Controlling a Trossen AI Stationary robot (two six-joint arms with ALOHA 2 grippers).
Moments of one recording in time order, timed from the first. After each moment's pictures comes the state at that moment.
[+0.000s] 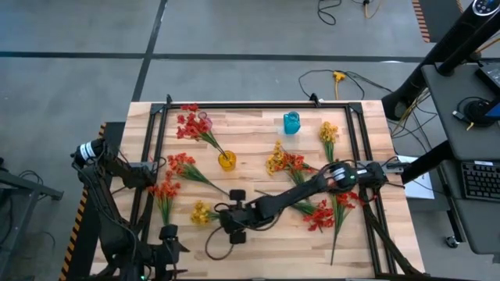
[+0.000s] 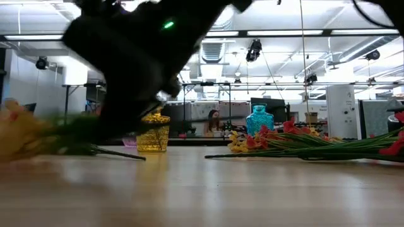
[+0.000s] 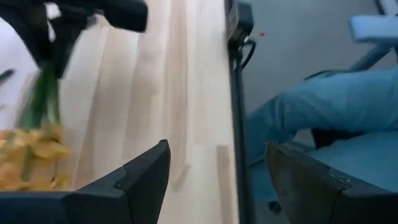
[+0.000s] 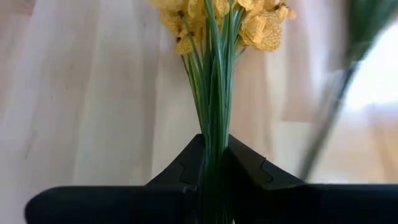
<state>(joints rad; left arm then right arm) -1.16 1.56 1.19 -0.67 -0.59 -1.08 0.34 2.35 1.88 -0.46 0.33 0.16</state>
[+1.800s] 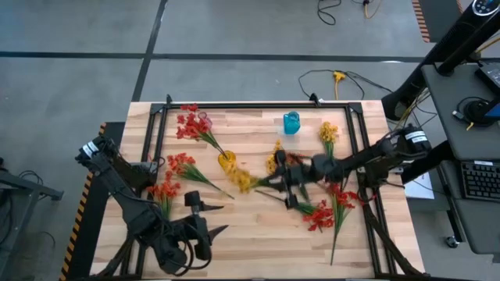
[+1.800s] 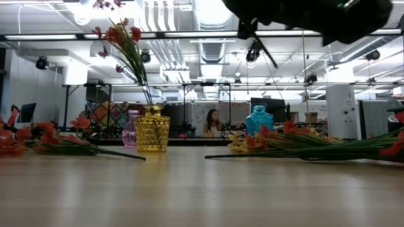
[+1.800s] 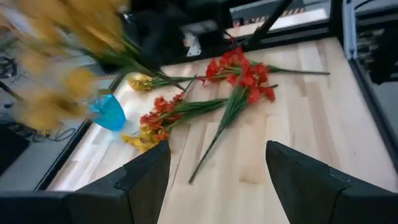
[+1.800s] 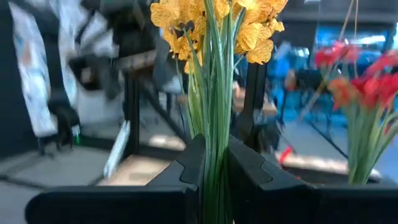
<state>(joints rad) -0.83 1.56 1.37 -0.67 -1.01 -0.49 0.10 1.55 0.64 1.11 -0.14 -0.06</state>
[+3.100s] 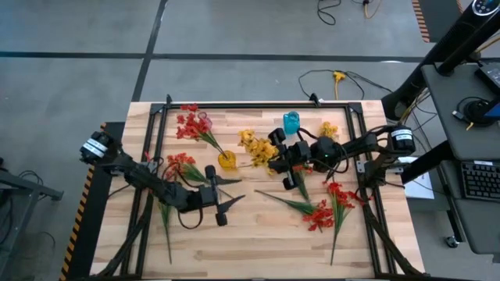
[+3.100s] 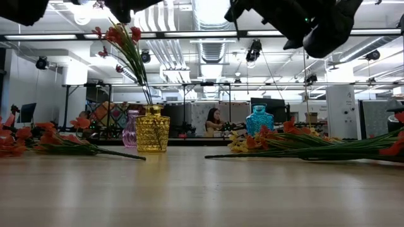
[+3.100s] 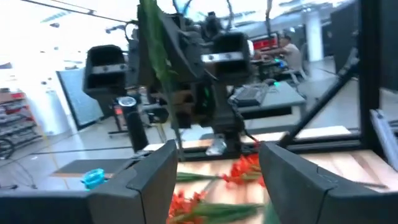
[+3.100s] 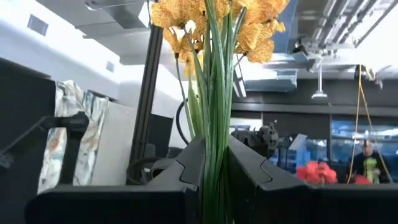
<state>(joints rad) -0.51 1.53 0.61 1.12 -0.75 0.29 -0.05 1.69 0.75 1.56 -0.37 0.06</state>
